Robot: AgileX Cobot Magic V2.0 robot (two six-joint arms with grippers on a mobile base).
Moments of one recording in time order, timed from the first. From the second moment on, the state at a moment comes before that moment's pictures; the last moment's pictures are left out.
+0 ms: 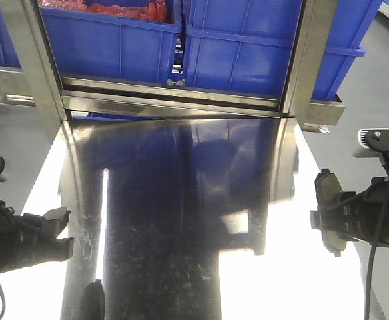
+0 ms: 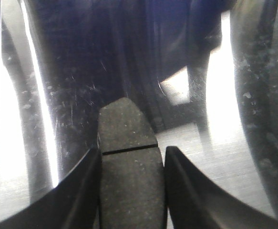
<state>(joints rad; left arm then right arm) -0.63 0.99 -0.67 0.47 0.66 -0.82 0.28 1.07 -0.74 0.01 0.59 0.17</state>
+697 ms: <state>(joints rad) -0.63 0.99 -0.67 0.47 0.66 -0.82 0.28 1.07 -0.74 0.01 0.59 0.17</state>
